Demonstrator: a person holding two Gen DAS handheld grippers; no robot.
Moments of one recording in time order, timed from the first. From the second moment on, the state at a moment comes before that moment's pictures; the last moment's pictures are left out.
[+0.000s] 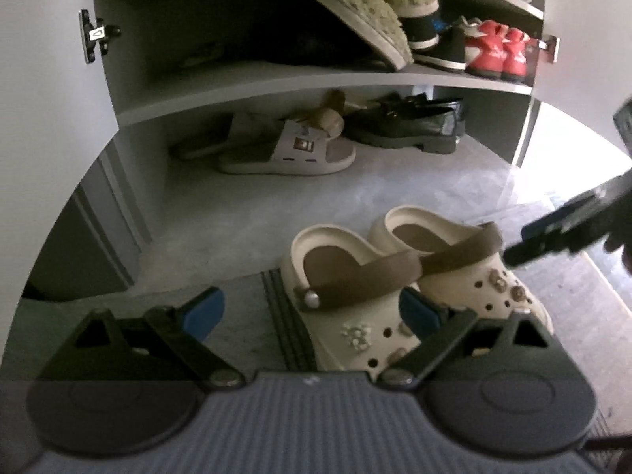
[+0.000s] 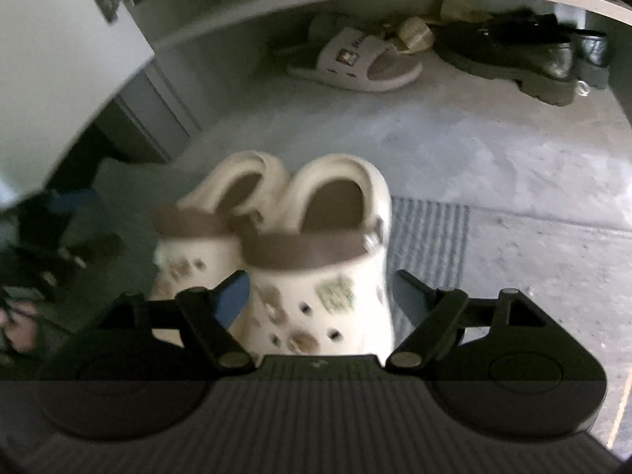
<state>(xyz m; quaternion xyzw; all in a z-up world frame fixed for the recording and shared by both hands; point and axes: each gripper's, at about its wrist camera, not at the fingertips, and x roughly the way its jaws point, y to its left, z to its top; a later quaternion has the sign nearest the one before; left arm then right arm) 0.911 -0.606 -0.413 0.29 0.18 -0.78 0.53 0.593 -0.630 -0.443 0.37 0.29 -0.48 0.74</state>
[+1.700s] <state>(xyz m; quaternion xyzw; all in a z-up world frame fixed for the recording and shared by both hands) 0.944 -0.594 -0.424 0.28 0.25 -0.72 0.58 0.761 -0.798 -0.373 0.14 0.15 -0.53 0.82</state>
